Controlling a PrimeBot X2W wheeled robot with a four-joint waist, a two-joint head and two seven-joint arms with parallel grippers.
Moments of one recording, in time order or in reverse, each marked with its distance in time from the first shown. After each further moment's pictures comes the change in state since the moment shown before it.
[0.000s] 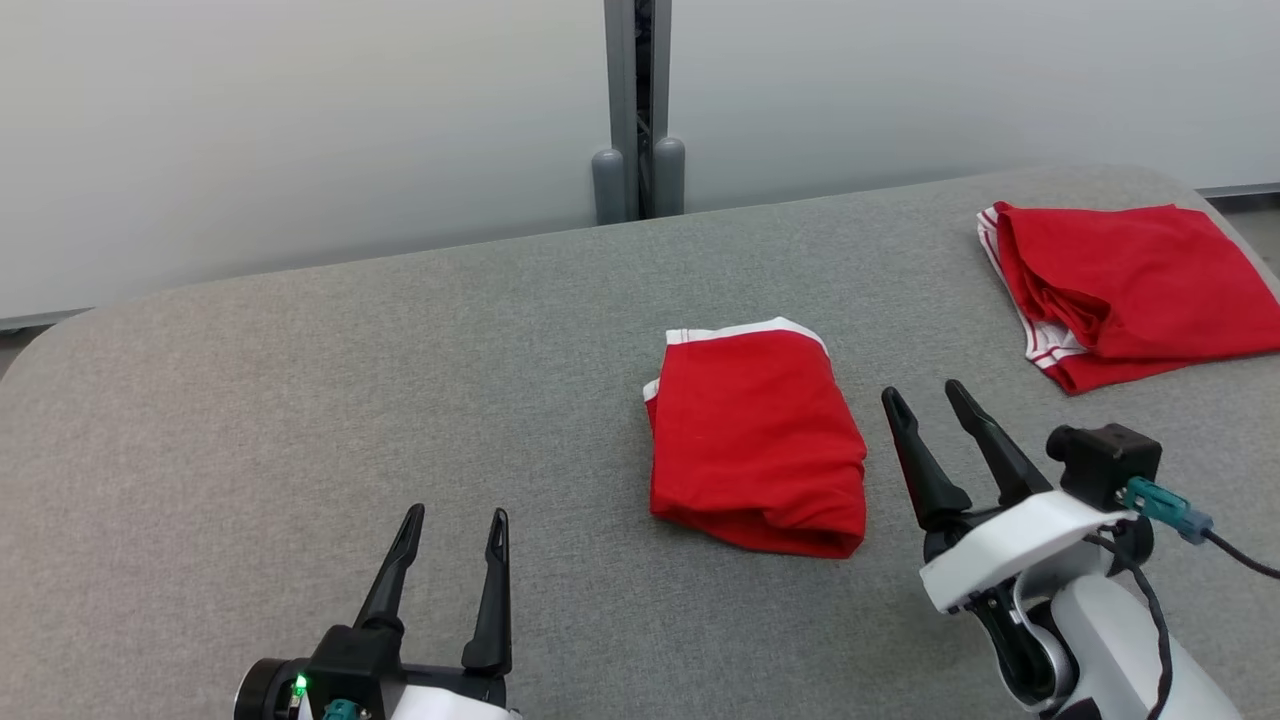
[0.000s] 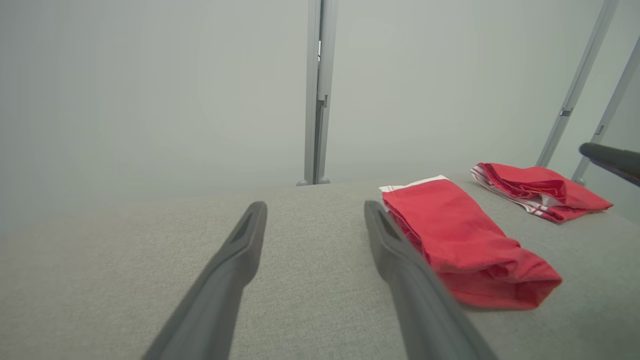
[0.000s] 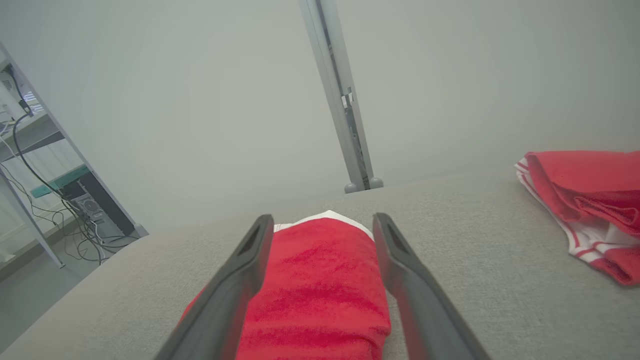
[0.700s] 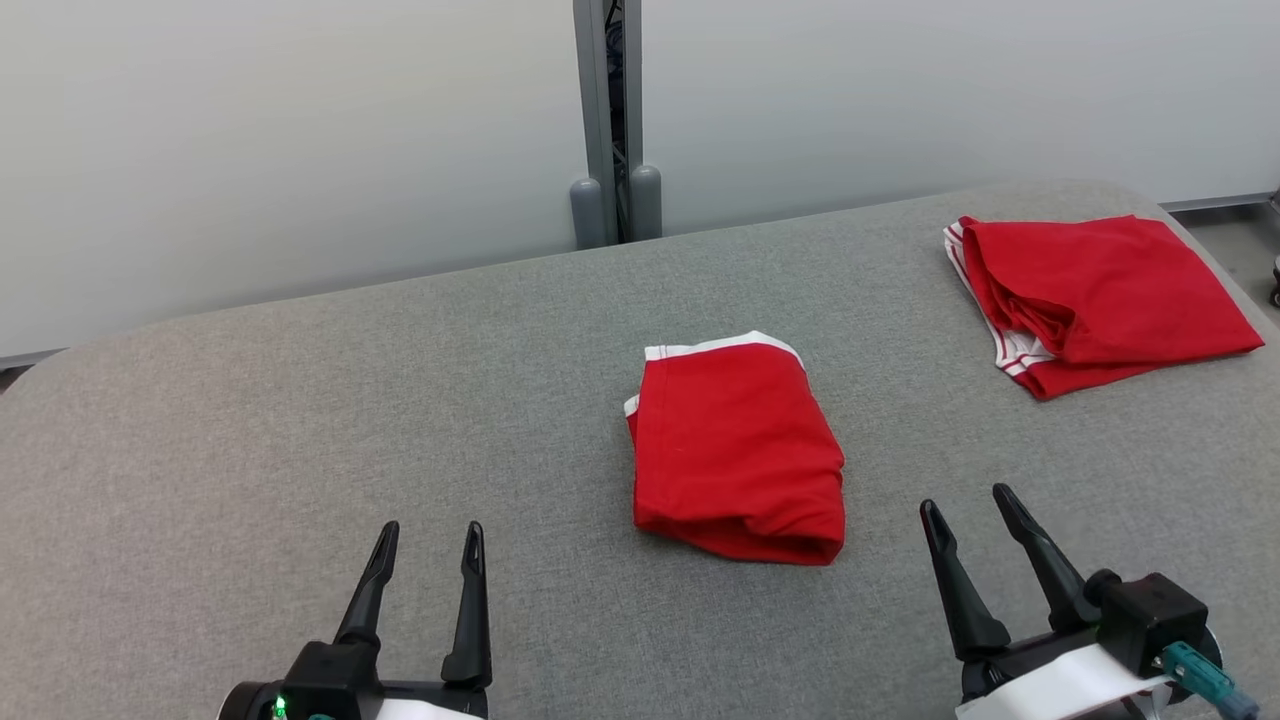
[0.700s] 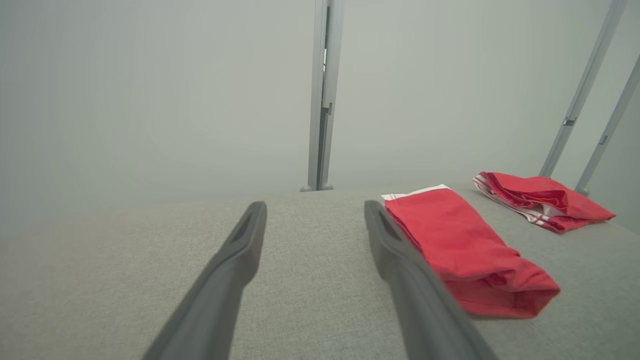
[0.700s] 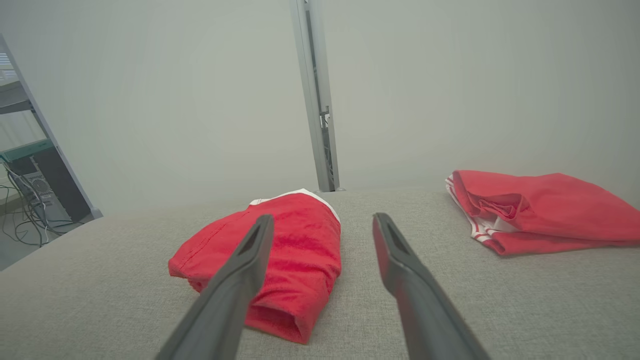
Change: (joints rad) left arm 0.031 0.000 0.038 -0.009 -0.016 0.010 0.000; right arm 0.366 0.037 -0.203 -0.342 -0.328 0.000 0.000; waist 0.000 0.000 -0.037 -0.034
